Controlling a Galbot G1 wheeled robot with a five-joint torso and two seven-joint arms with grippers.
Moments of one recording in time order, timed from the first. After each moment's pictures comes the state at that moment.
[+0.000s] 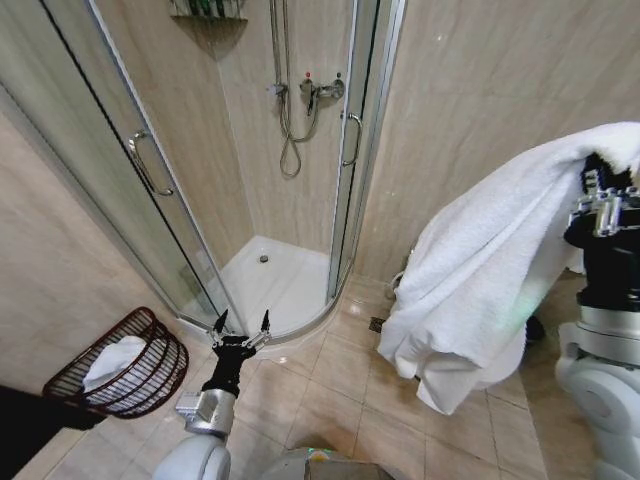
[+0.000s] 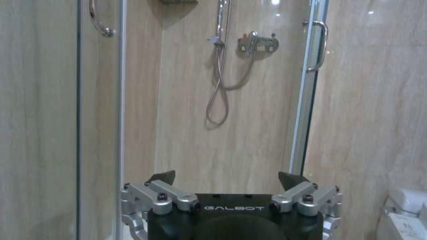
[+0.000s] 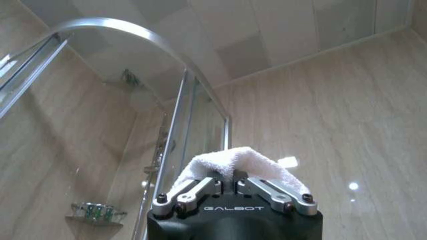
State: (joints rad) left arm 1.85 -1.61 -0.54 -2.38 -0.06 0.01 0.06; right arm -1.39 1.02 1.02 2.48 0.71 0.16 0.05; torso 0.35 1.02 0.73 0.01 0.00
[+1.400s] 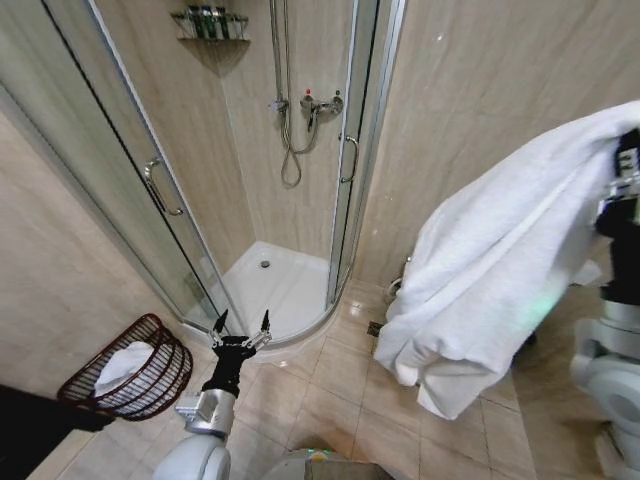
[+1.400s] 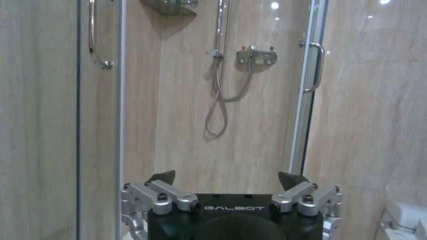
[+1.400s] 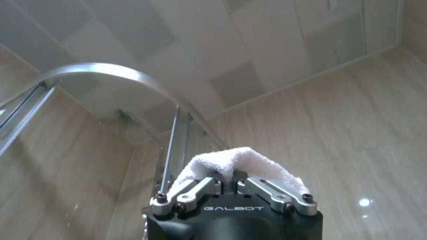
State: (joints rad) left arm 1.85 -1.61 -0.54 -2.38 -0.06 0.01 0.06; right arm -1.40 0.95 1.18 2.50 0.94 0.17 0.06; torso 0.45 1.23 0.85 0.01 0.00
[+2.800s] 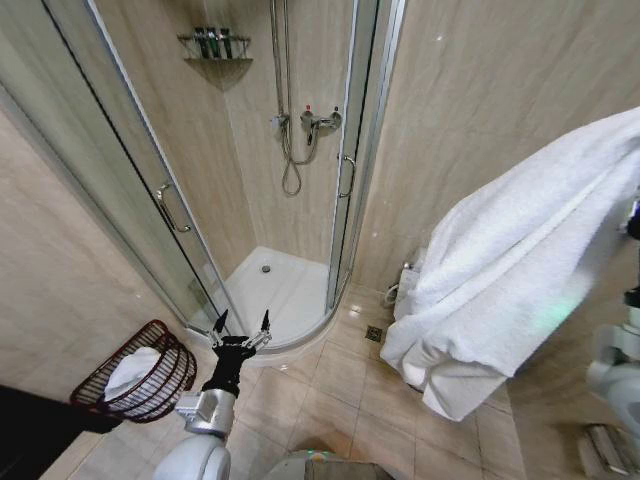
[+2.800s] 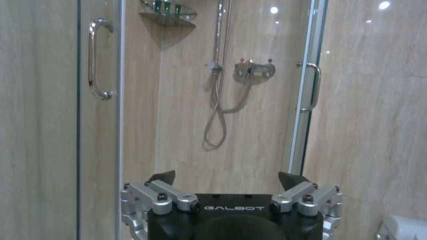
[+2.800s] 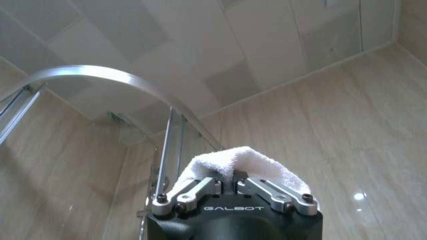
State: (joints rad) left arm 1.85 -1.61 -0.54 -2.38 -0.06 0.01 0.06; right arm -1.43 1.02 1.15 2.50 0.91 0.19 0.03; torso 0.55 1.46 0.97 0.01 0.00
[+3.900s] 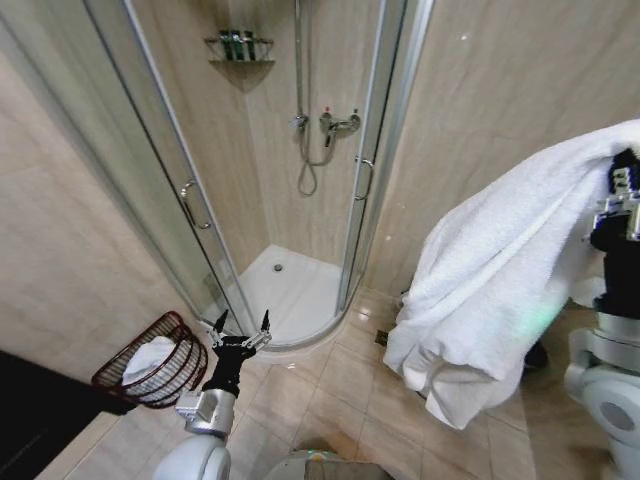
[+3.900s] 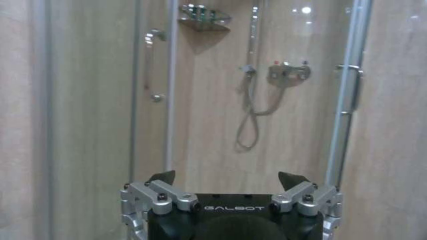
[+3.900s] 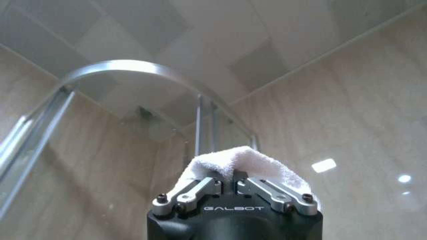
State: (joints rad) left arm 1.85 -1.61 -0.54 -2.38 -0.06 0.01 0.06; right arm -1.42 1.03 1.08 2.50 0.86 0.20 0.02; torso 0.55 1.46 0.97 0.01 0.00
